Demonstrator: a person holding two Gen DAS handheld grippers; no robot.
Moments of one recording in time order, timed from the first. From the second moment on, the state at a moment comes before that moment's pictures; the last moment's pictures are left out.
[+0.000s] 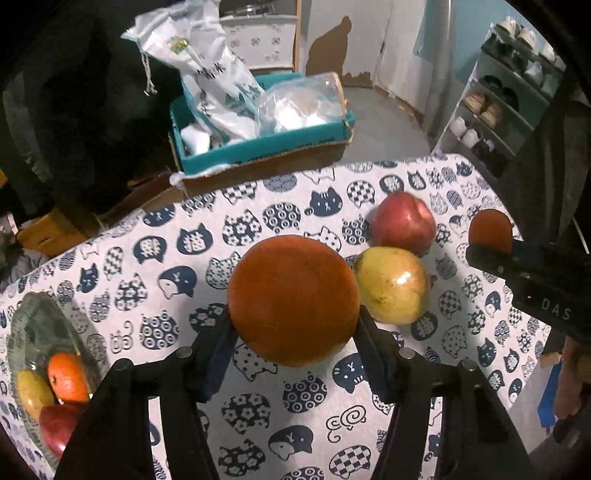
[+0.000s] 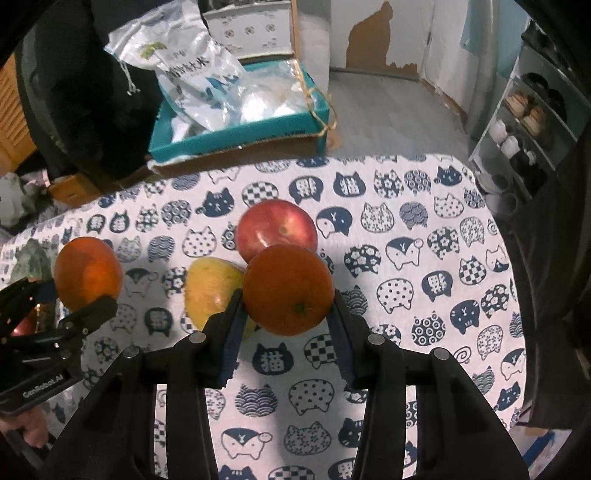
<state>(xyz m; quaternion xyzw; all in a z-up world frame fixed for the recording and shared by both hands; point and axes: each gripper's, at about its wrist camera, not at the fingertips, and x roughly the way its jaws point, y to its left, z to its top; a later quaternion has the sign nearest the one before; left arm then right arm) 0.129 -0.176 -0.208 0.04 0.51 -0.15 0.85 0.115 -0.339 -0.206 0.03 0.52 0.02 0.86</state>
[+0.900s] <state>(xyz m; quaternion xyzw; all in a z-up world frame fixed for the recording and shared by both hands) 0.083 -0.108 -0.104 0.00 0.42 -0.12 0.90 0.086 -0.286 -0.100 0.01 0.42 0.07 0.90</state>
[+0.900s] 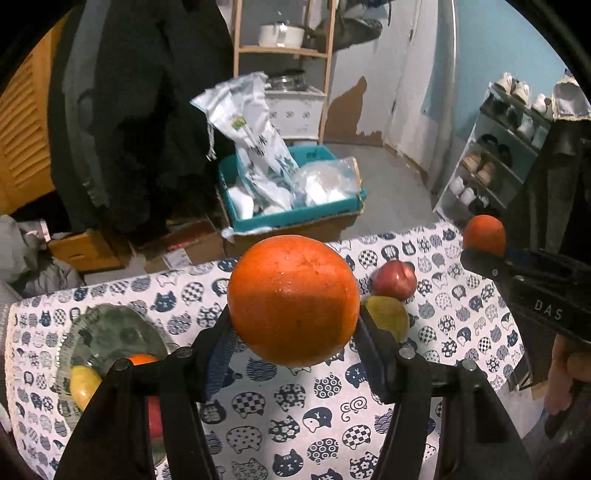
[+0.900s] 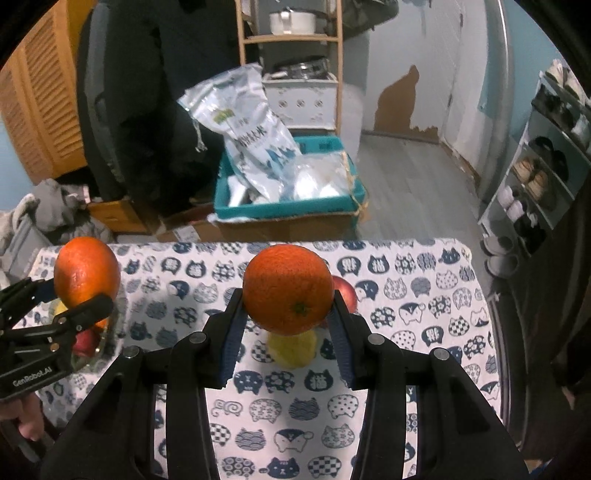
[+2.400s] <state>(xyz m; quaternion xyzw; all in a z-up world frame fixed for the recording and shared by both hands) 0.047 0.084 -0.095 -0.08 0.41 0.03 0.91 0.107 -0.071 -0.086 -0.04 0.43 0.23 0.87</state>
